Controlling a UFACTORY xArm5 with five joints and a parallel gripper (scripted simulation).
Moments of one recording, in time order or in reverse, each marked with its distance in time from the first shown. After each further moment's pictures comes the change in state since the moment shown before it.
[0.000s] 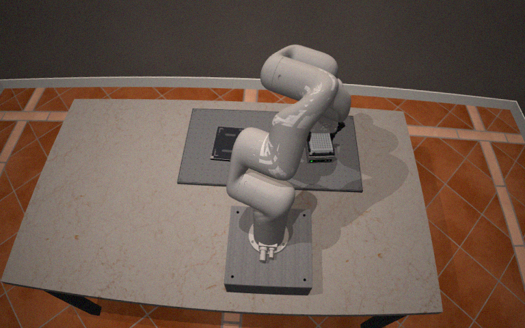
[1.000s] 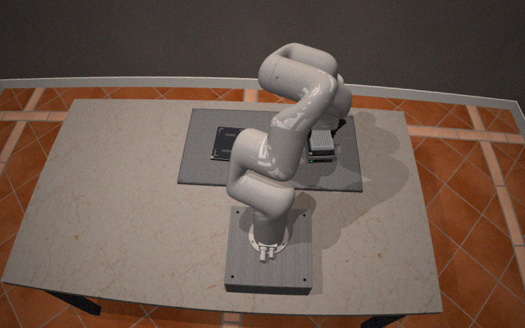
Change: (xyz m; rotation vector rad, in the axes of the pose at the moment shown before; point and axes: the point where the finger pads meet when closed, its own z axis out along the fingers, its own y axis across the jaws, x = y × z) arm 0.000 0.000 -0.017 0.000 0.000 0.000
